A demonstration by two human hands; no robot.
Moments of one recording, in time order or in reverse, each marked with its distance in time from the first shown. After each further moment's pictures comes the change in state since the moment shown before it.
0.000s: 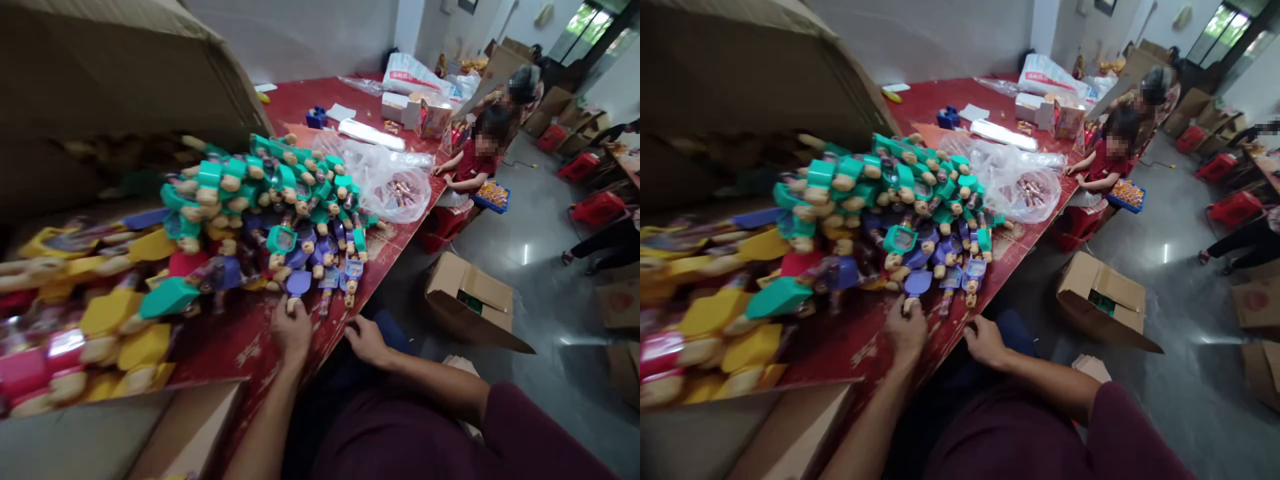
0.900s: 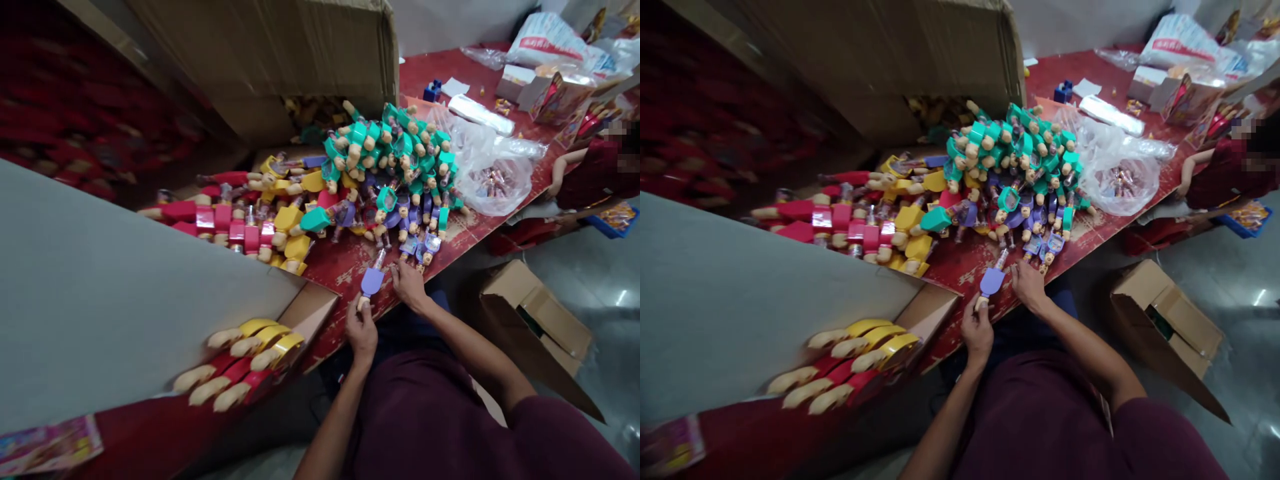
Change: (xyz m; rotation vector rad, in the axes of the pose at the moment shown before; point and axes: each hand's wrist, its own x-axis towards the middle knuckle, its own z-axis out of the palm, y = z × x) left_hand -0.127 -0.036 -0.060 -0.297 0.127 -0.217; right_hand 0.064 -0.050 0.035 -0.389 -0.091 -0.287
